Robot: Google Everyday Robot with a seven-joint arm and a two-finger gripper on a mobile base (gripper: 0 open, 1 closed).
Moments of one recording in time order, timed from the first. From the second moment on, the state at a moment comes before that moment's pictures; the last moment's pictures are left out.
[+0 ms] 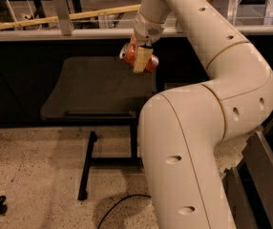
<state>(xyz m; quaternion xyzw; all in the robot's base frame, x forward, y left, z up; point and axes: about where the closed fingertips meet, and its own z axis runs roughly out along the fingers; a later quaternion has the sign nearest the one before) 0.724 -0.017 0.844 -0.77 0.62 0.10 0.14</state>
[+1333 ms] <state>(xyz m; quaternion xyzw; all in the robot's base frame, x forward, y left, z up) 0.728 -0.023 0.774 -0.85 0.52 0.01 -0.01</state>
